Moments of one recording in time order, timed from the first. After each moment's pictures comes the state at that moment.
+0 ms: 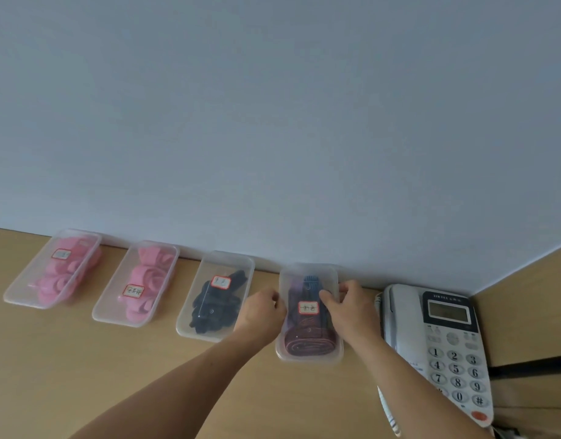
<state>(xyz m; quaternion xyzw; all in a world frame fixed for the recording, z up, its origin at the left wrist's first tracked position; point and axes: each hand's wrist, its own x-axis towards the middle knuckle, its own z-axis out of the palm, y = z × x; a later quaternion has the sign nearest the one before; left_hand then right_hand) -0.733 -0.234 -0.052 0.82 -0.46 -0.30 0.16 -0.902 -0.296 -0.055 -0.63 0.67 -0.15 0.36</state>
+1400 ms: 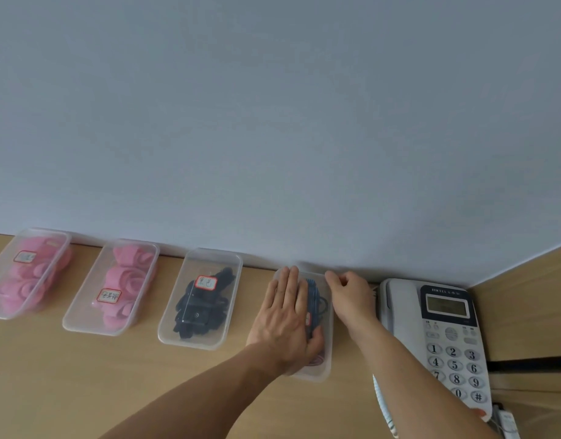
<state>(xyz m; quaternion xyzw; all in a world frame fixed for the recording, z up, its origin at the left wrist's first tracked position) -0.776 -0.231 -0.074 0.68 -0.73 -0.07 0.03 -0.900 -0.325 -0.073 -0.55 0.69 -0.19 0.43</state>
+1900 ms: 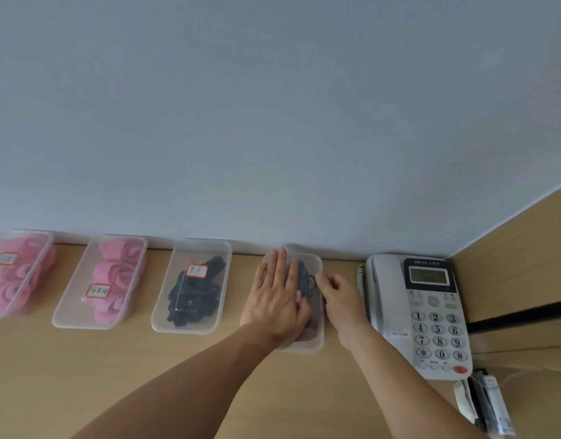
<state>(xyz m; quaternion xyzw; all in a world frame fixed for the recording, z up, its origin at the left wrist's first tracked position) -0.774 -0.234 -0.079 0.69 -0.72 -0.09 0.02 -0.908 -0.270 -0.068 -0.42 0.65 -0.29 0.56</state>
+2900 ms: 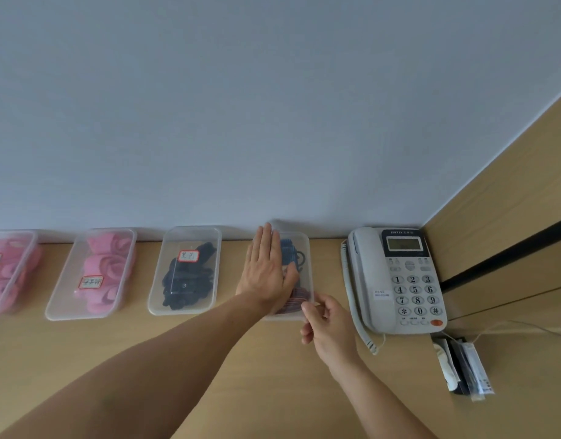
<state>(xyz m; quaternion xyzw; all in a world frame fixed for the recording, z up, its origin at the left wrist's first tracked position) -0.769 -0.237 -0.069 0.68 -0.71 -0.16 0.09 -0.916 -0.174 -0.080 -0.40 0.63 -0.35 0.56</state>
